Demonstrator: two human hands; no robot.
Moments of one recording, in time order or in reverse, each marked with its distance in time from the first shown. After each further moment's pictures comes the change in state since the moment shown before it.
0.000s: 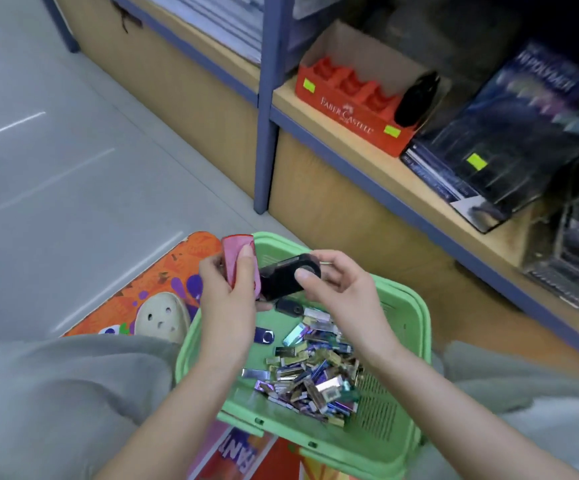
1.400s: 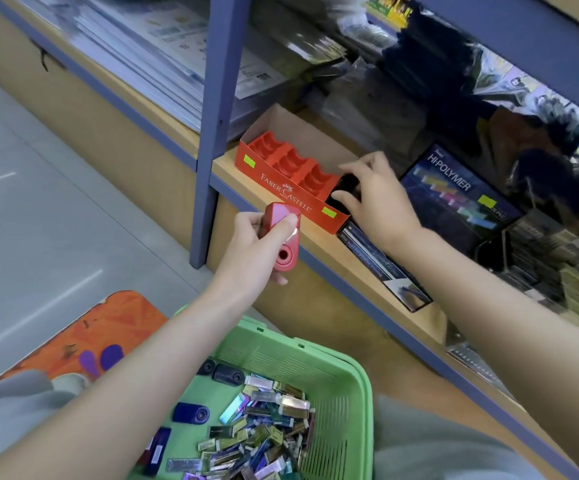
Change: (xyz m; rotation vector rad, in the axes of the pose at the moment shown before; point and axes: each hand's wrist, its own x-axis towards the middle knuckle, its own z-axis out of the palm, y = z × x) left_hand 0.073 0.109 0.111 -0.074 -0.544 0.067; right_hand 0.149 -0.154 -0.121 -1.334 0.308 -0.429
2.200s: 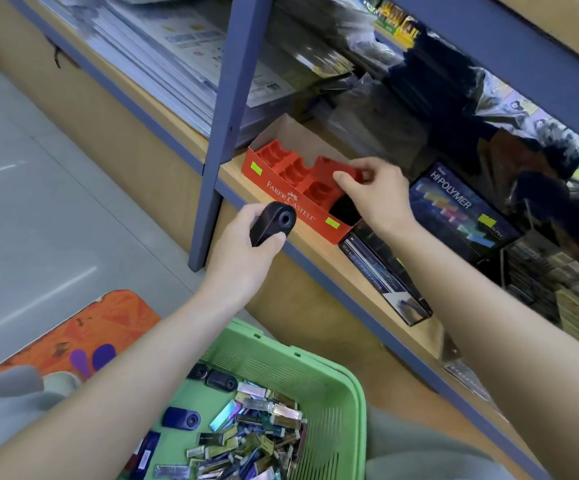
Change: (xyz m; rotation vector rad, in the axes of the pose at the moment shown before) left_hand -0.002 0.006 -0.009 0.181 0.064 0.146; right_hand 0.015 -0.018 -0.010 0.432 0.097 0.240
